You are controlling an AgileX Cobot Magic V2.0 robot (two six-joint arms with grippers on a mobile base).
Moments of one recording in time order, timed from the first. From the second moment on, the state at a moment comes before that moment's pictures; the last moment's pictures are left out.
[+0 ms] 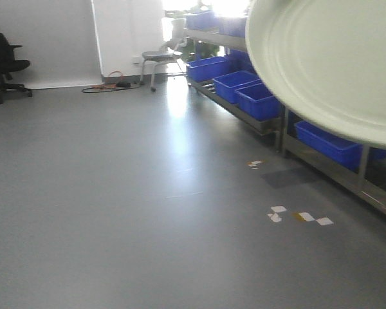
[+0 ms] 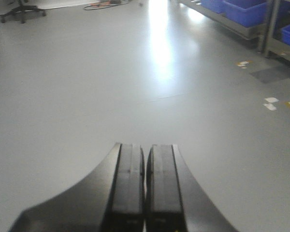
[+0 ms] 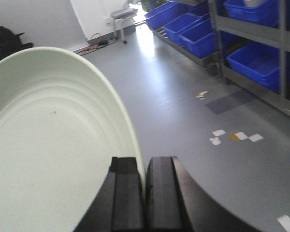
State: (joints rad) left arm -0.07 -0.01 0.00 0.22 0.35 -0.18; right arm 0.06 0.46 -0.33 0.24 0.08 0.11
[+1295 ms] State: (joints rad) left arm -0.07 -0.01 0.00 0.22 0.35 -0.18; right arm 0.06 0.46 -0.33 0.24 0.08 0.11
